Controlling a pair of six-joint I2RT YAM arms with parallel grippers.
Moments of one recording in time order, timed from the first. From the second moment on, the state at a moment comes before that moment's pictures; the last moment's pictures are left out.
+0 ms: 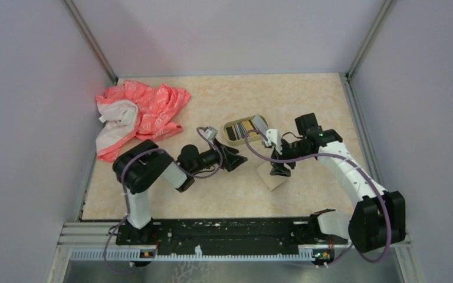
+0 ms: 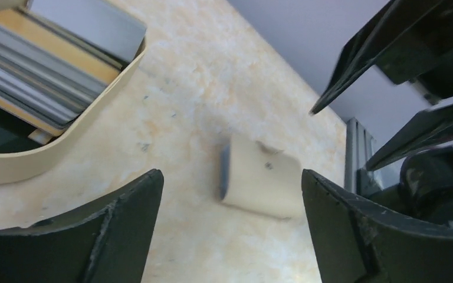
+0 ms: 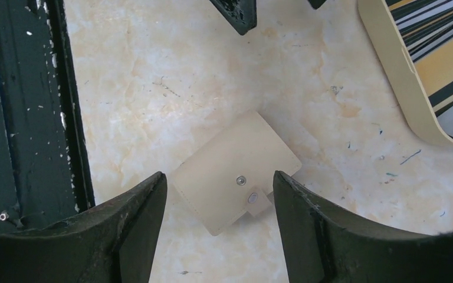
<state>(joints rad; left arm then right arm) -0.76 1.81 0.48 1.38 0.29 -0.61 0.27 1.21 0.91 -0.88 -0.75 -1.01</state>
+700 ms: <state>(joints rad) -0.84 1.91 0.80 0.89 0.73 0.41 0.13 1.37 0.87 -0.83 -0.77 -1.32</state>
